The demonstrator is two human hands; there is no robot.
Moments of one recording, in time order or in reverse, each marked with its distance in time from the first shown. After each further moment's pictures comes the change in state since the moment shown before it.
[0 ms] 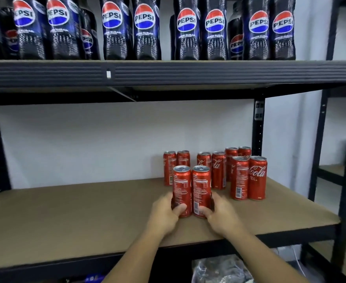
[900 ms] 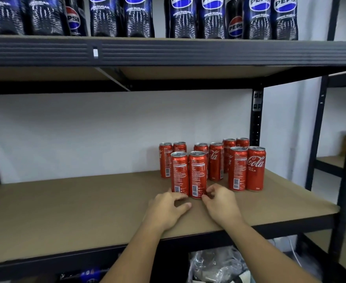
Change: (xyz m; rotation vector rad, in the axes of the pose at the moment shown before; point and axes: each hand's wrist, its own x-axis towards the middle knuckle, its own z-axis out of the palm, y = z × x) left_hand 0.015 -0.022 0.021 0.243 -0.101 0.113; right_hand 0.020 0.023 0.011 -0.059 0.177 0.044
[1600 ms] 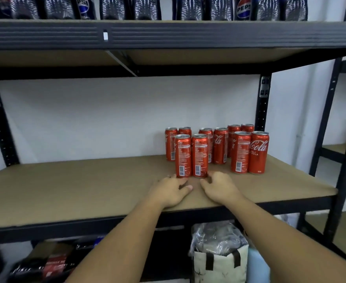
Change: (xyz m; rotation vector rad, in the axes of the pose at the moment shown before) left_hand -0.018 0.021 -0.021 0.310 -0.257 -0.021; right_hand -0.014 -0.014 -0.013 -0.239 -0.243 -0.088
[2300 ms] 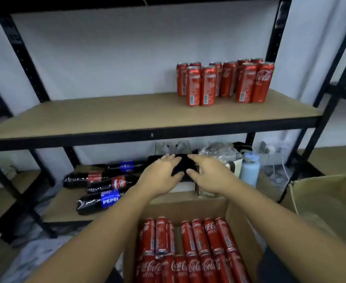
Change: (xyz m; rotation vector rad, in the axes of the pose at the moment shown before) left_hand -0.223 -0.013 0.077 -0.075 0.038 0.026; right_hand -0.223 -0.030 0.050 -0.016 -0.291 -0.257
